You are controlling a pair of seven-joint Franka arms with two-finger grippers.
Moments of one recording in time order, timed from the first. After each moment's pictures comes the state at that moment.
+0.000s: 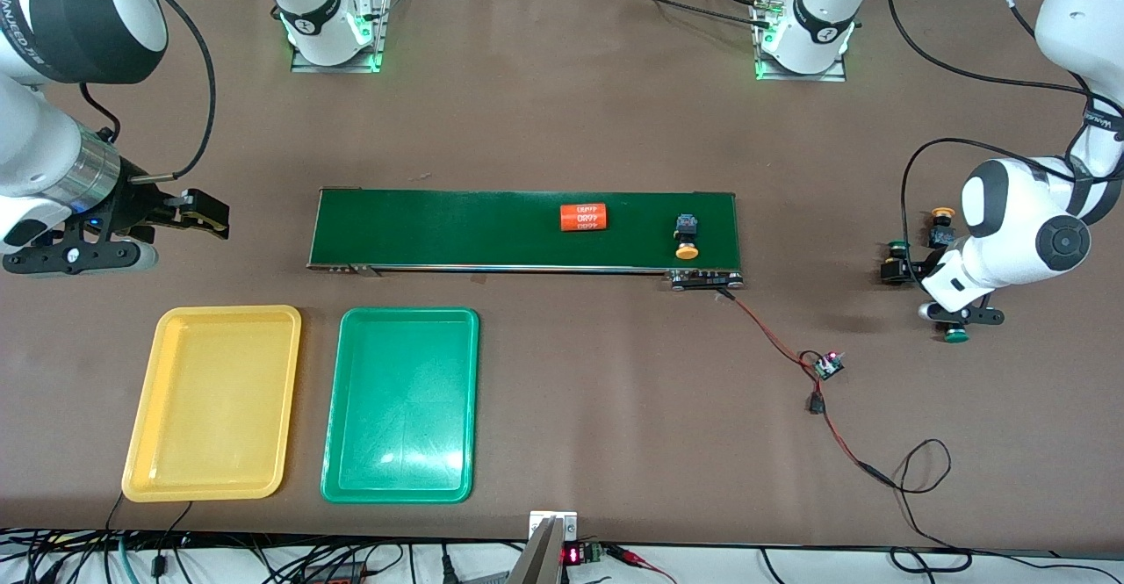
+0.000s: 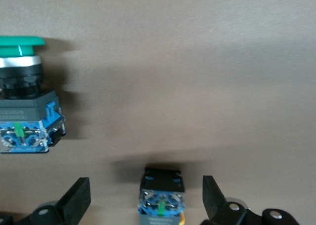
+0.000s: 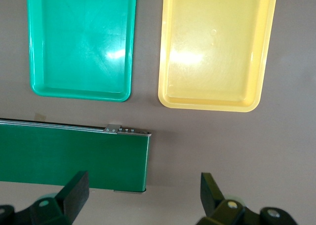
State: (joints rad) left arm 0.53 0.55 -0.30 -2.00 0.27 2.35 0.11; right arm 0.11 0.21 0.00 -1.49 -0.04 1.67 0.03
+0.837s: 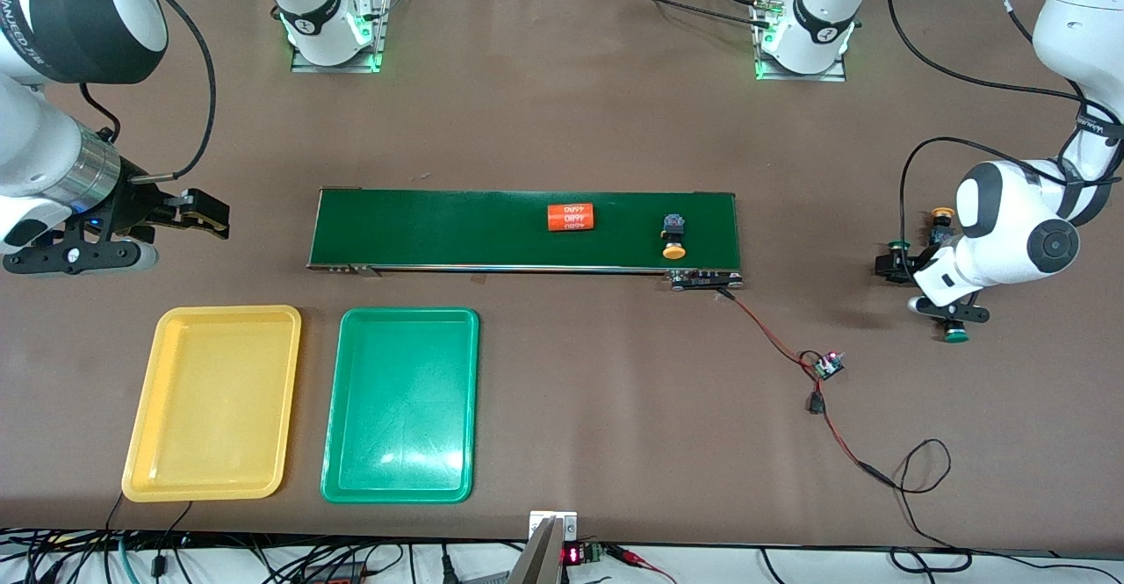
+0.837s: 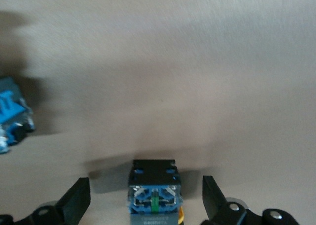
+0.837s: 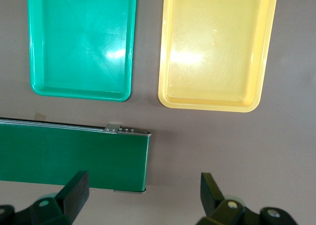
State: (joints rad) left arm 0.54 0.56 -0.31 -2.03 0.27 2.33 0.20; right arm 0.11 0.21 0.00 -1.49 -0.04 1.67 0.02
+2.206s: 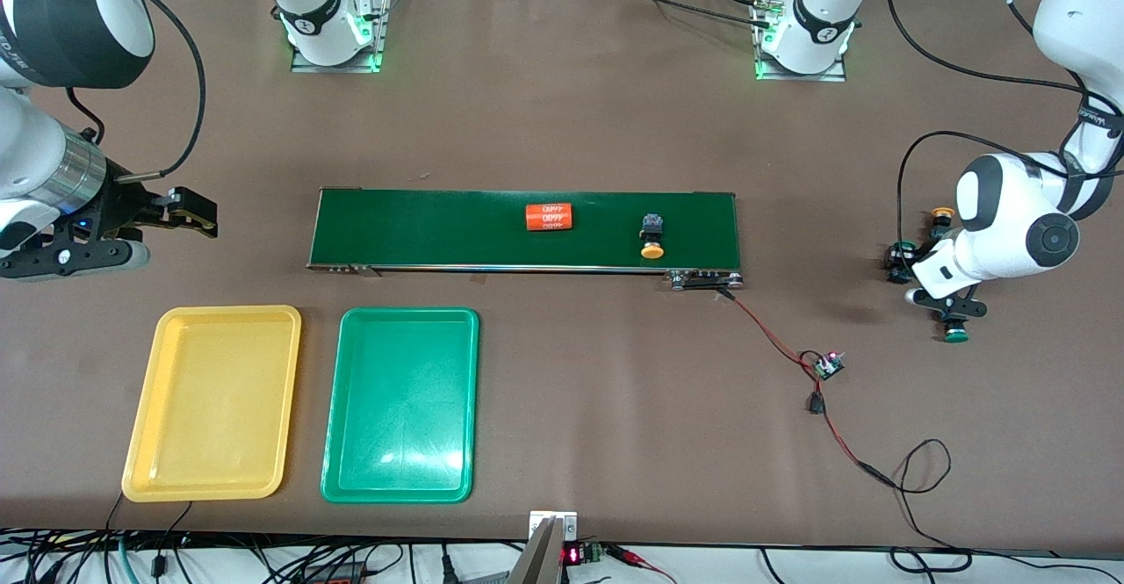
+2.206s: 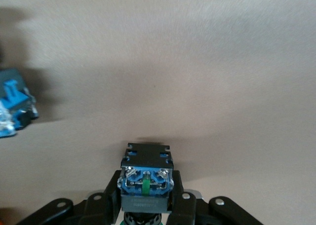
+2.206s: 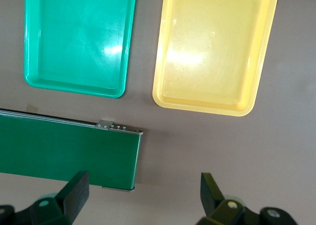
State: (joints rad) left arm 0.54 0.50 -0.32 -2.05 0.27 2.30 0.22; right arm 0.08 0.22 0.01 -1.49 -0.04 1.67 -0.05
